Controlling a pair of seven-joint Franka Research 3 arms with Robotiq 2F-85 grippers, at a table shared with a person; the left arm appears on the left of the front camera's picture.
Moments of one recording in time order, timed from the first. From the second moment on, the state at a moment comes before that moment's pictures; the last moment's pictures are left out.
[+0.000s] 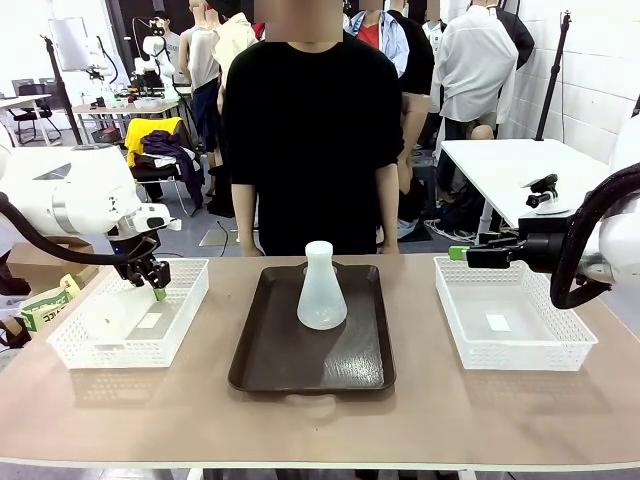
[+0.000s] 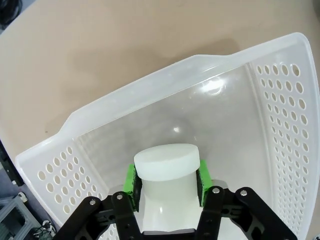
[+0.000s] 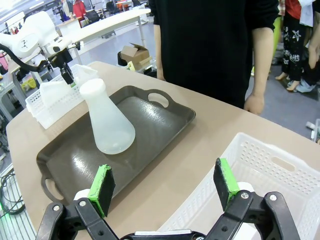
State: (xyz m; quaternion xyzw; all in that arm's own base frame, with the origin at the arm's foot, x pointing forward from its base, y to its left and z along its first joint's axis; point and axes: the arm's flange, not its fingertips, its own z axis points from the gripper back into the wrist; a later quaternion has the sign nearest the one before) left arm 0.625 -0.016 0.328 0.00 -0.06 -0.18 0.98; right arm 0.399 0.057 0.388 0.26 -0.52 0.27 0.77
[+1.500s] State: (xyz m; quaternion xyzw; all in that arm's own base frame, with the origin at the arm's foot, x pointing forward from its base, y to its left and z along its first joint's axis) left arm 0.624 -0.019 0.329 0.01 -0.05 -0.18 0.98; right arm 0.399 0.057 0.388 0.26 -0.52 0.27 0.77
